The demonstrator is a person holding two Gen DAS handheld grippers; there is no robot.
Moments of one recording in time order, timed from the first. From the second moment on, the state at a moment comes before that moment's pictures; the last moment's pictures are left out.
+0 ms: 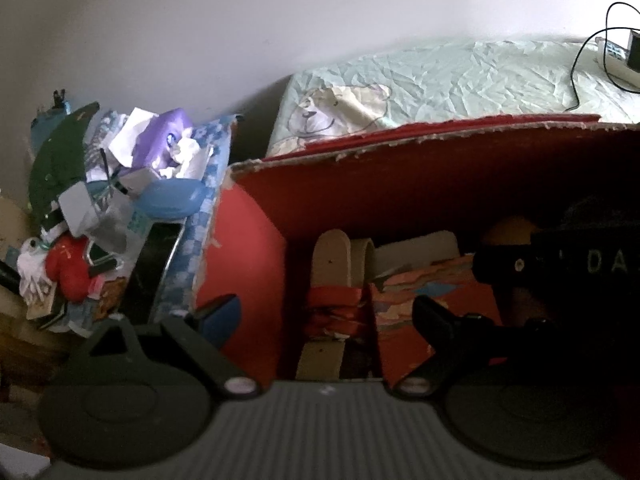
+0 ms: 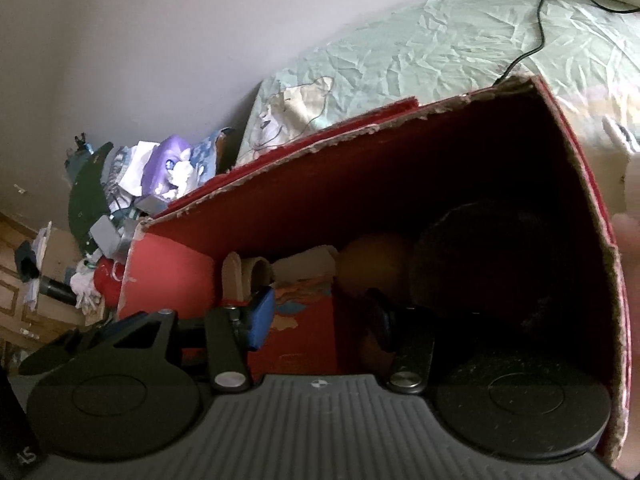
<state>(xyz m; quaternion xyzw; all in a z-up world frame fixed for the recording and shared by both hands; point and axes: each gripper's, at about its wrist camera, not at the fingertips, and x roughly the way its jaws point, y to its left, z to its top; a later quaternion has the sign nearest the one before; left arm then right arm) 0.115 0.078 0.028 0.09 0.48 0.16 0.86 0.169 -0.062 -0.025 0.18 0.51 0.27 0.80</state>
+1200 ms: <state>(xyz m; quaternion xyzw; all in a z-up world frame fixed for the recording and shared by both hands) 0.086 0.068 0.046 0.01 0.46 0.09 0.88 0.135 -0.083 0.007 0.13 0.47 0.24 0.84</state>
